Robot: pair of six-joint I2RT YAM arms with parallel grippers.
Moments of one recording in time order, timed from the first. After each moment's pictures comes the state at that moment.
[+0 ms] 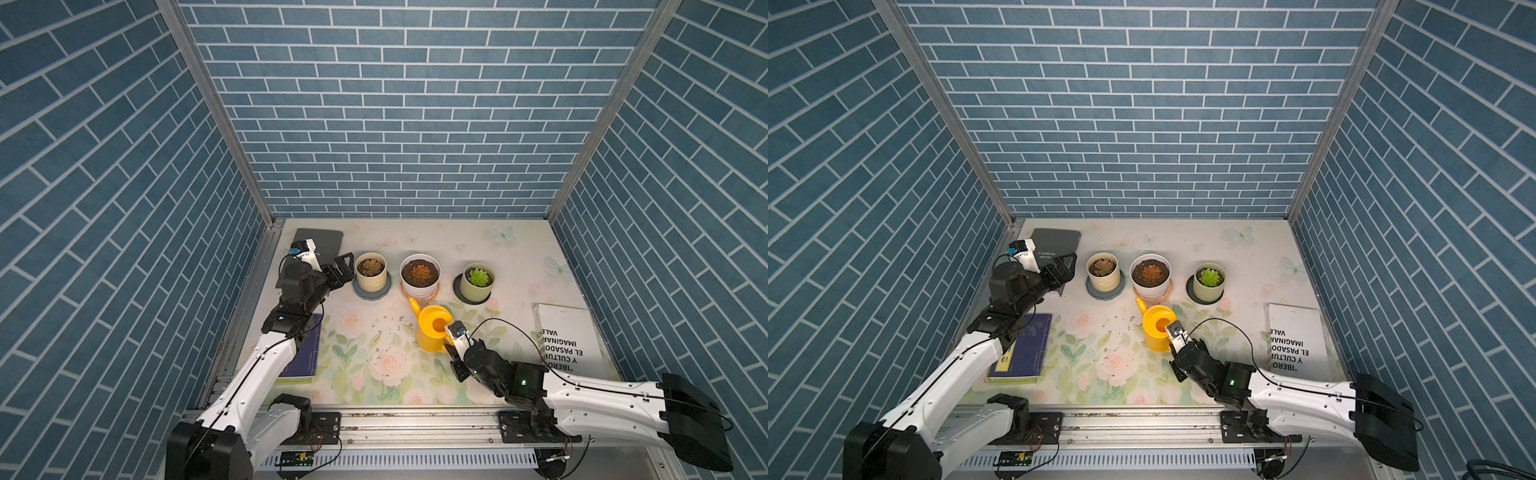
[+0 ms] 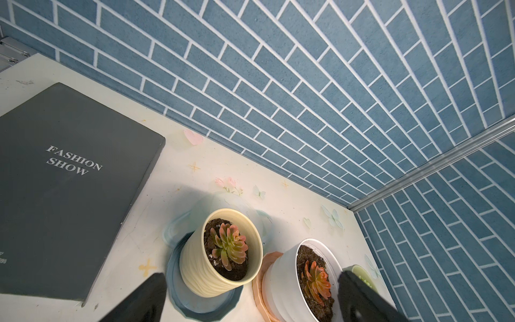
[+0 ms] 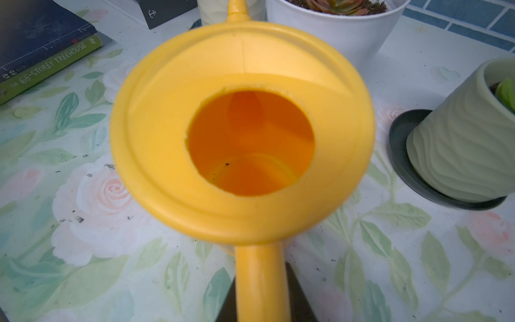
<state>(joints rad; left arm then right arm) -0.19 1.01 0.67 0.07 0.12 -0.63 1.23 0.95 0.33 -0.05 0.44 0.31</state>
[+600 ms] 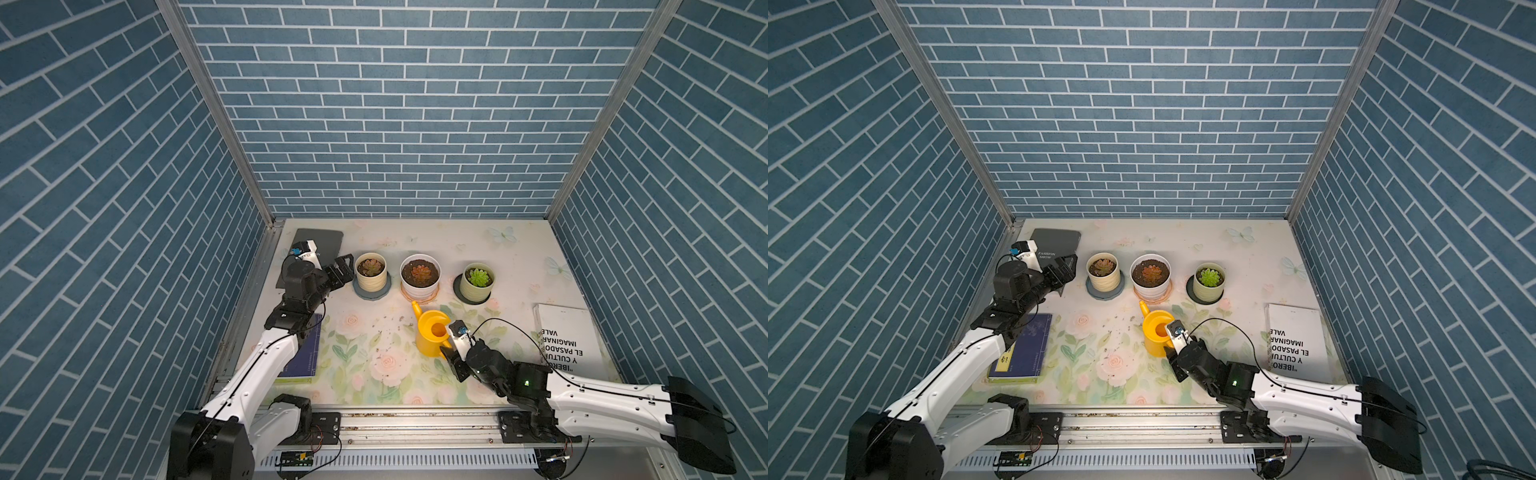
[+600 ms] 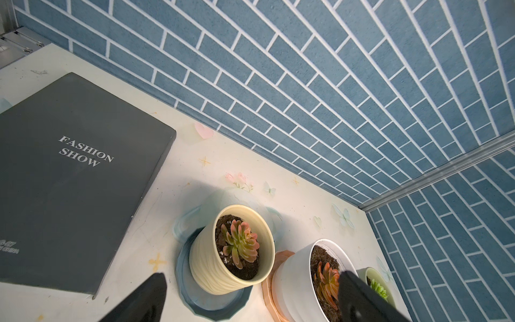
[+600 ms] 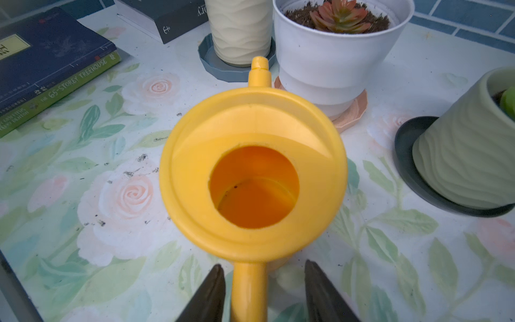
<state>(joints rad) -0.19 1.06 0.67 0.07 0.10 -0.63 1.23 0.89 0.33 -0.07 0.42 0.32</state>
